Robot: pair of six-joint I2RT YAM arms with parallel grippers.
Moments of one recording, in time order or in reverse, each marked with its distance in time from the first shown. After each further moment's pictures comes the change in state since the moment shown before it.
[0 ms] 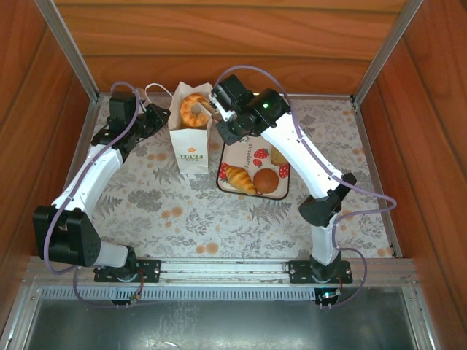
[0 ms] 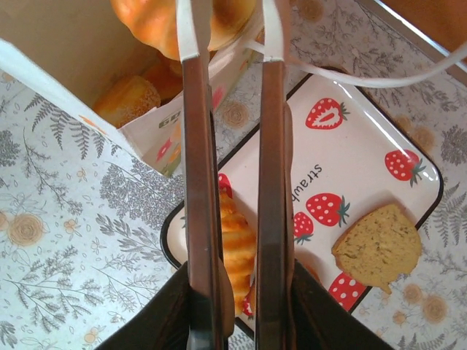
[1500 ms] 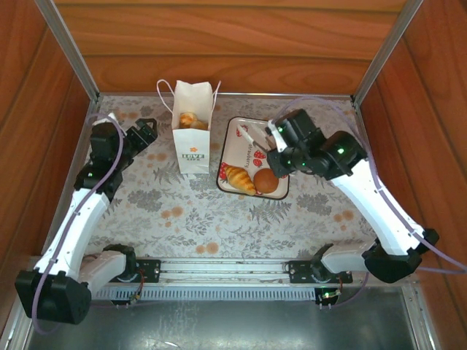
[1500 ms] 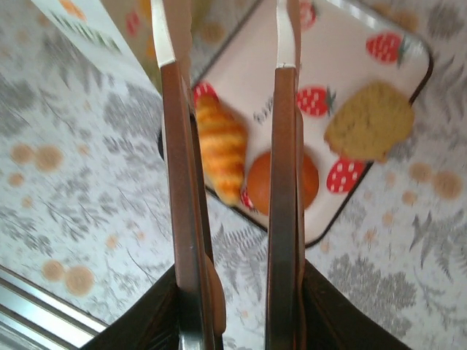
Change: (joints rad) left arm 0.022 -0.417 -0.304 0.013 -0.244 0.026; right arm -0.071 -0.663 -0.771 0.106 -0.087 0.145
